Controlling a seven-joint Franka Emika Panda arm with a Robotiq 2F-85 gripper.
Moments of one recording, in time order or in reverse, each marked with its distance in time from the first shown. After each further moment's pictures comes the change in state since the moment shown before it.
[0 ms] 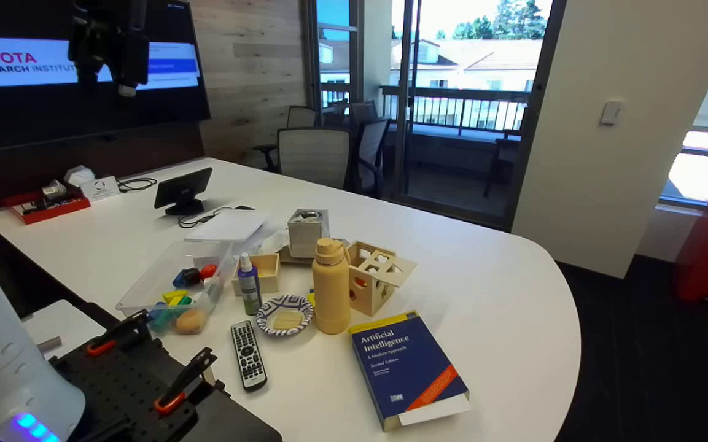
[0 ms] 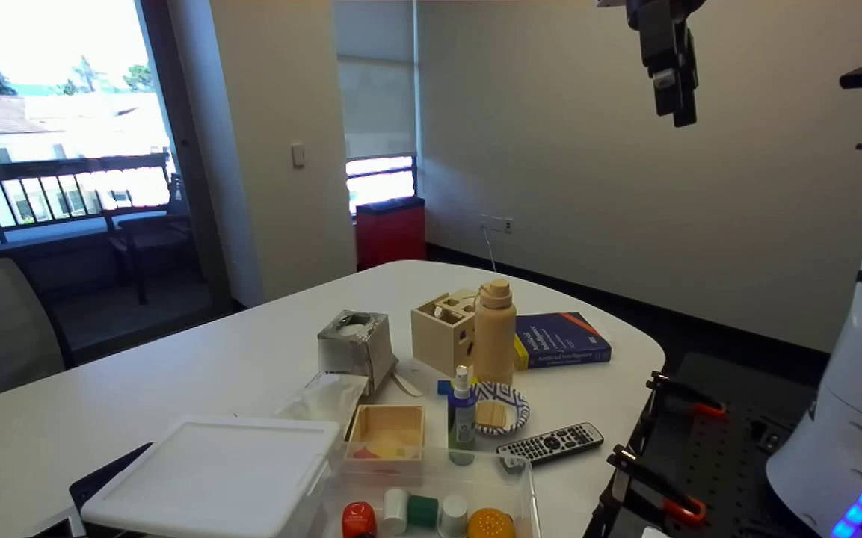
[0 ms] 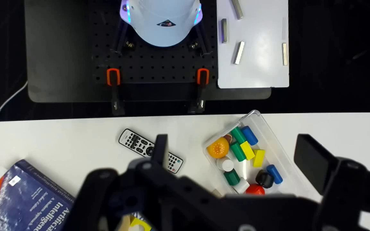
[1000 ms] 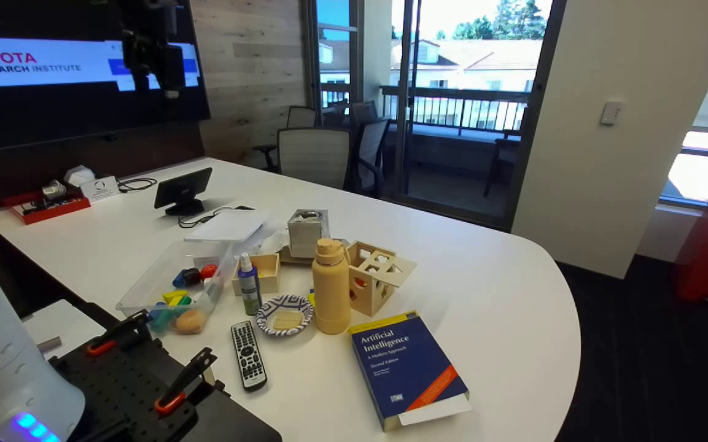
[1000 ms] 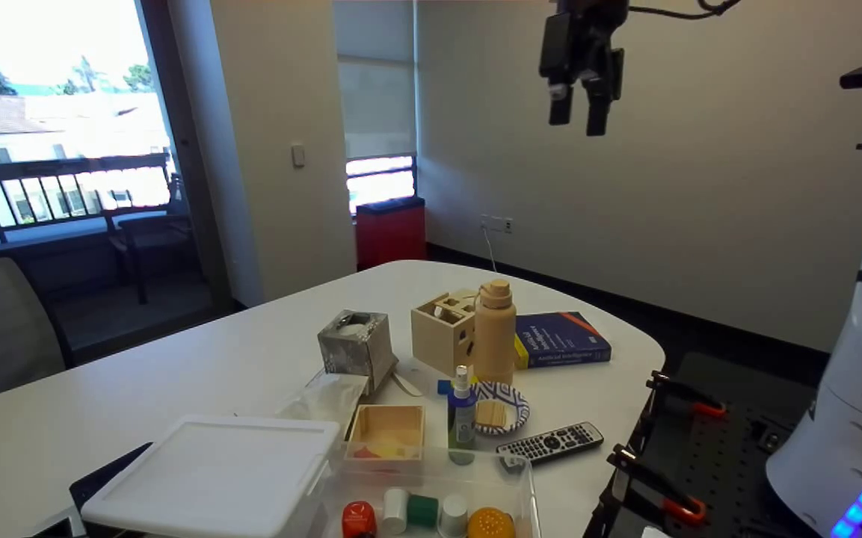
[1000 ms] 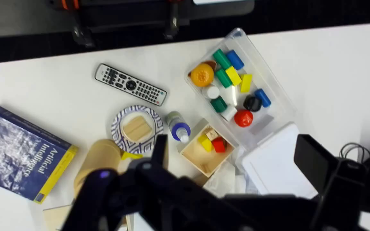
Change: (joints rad) arm -0.004 0.112 0.087 0.010 0.097 0.336 0.136
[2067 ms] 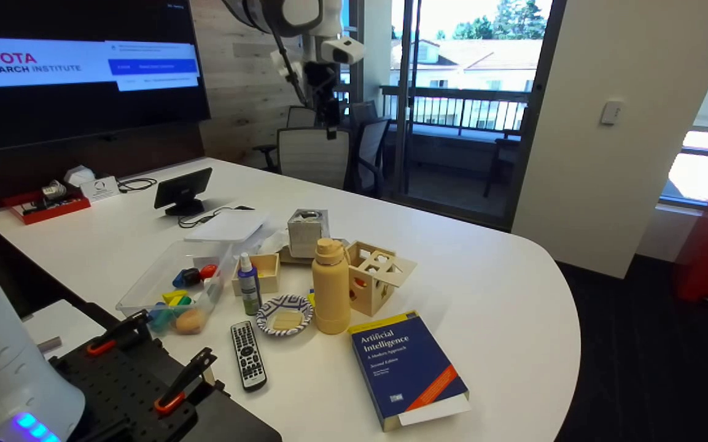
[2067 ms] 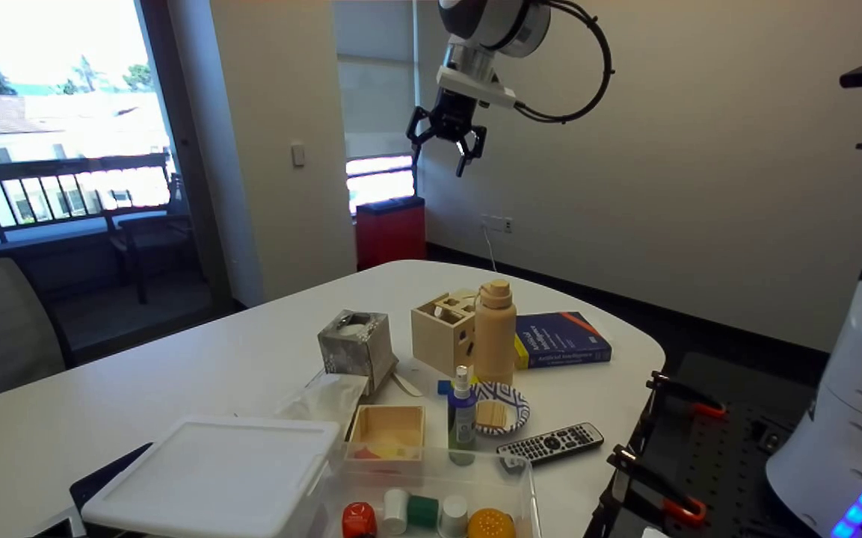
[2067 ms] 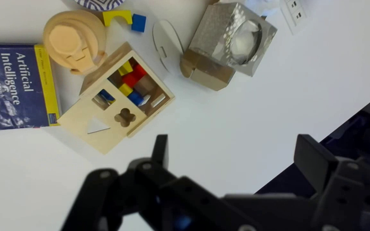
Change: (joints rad) arm -0.109 0.801 -0.106 0.522 0.084 0.549 0.269
